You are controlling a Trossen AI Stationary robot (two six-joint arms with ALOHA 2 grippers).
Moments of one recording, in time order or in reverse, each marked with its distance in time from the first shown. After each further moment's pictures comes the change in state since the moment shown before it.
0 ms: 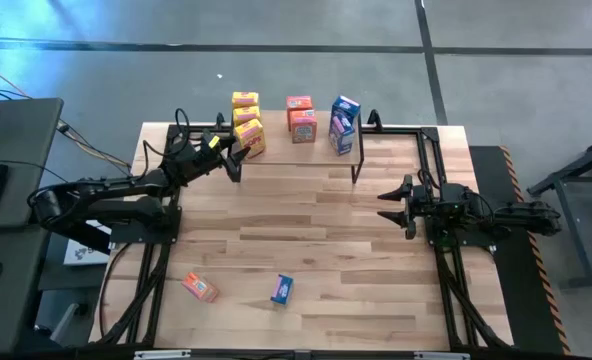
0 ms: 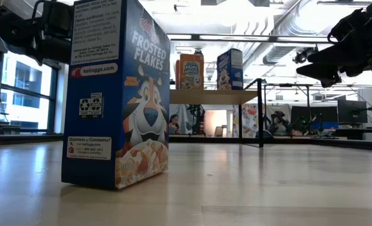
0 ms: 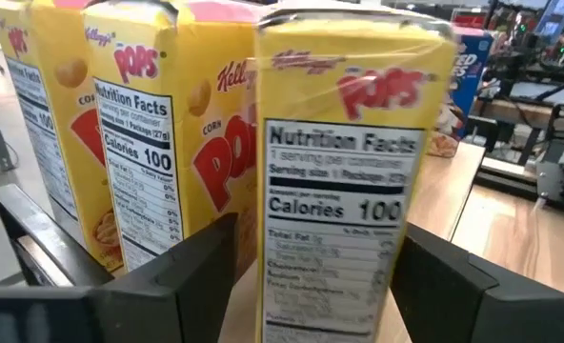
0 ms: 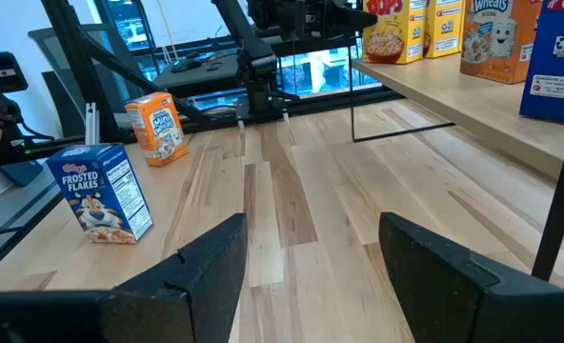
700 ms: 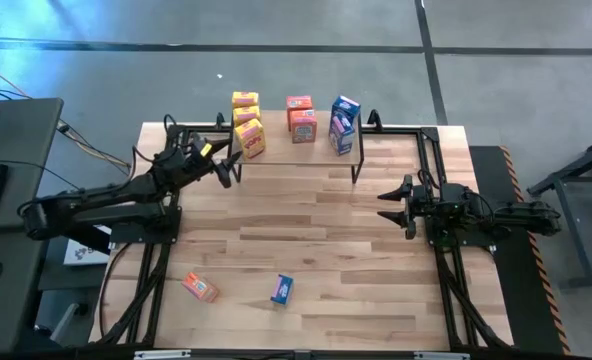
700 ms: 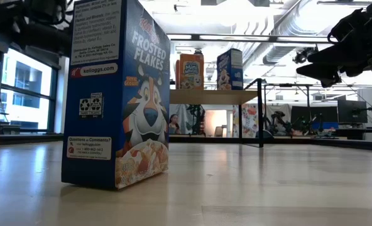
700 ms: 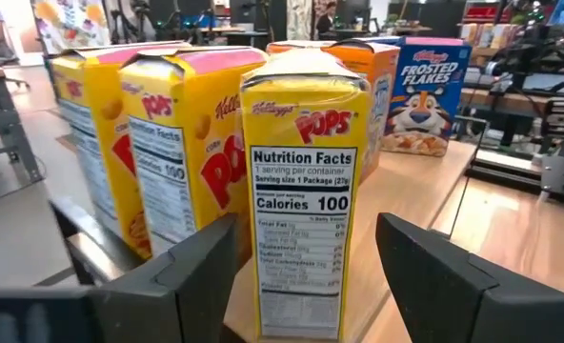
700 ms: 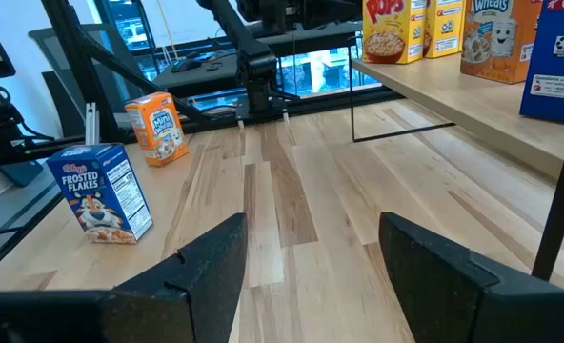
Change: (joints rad) left arm -0.103 -0.260 0.000 -0.256 -0.147 0.045; right arm 0.000 0.000 0.000 0.000 0.000 0.000
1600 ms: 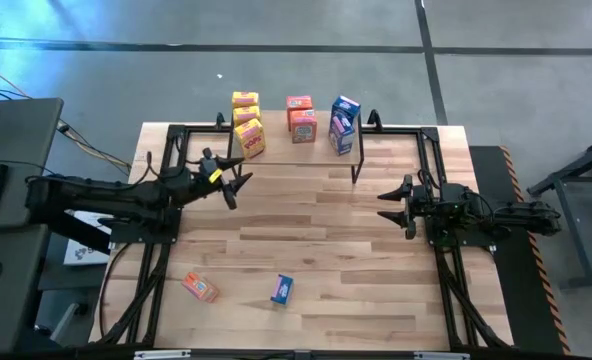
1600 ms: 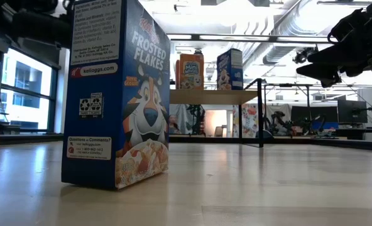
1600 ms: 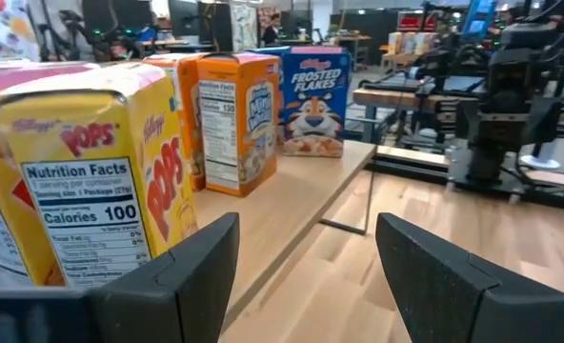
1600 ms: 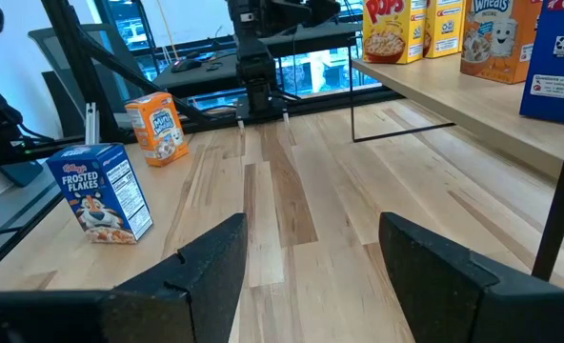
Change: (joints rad) left arm -0.344 0.065 0.000 0.093 -0.193 0.006; right arm 0.000 0.000 0.000 0.000 0.000 0.000
